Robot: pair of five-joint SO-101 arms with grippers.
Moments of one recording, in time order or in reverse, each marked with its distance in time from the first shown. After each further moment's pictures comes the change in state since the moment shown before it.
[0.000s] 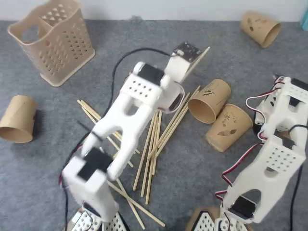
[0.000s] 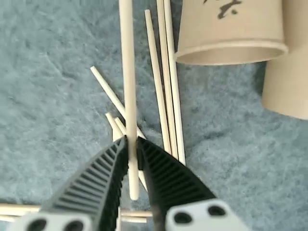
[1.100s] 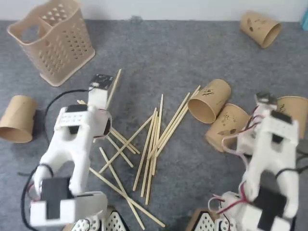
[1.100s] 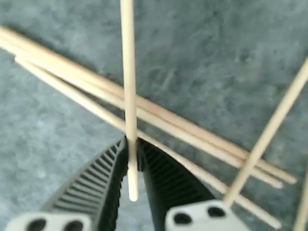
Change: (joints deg) left arm -34.1 -21.8 54.6 -28.5 -9.8; right arm -6.8 -53.3 62.2 -16.7 -0.1
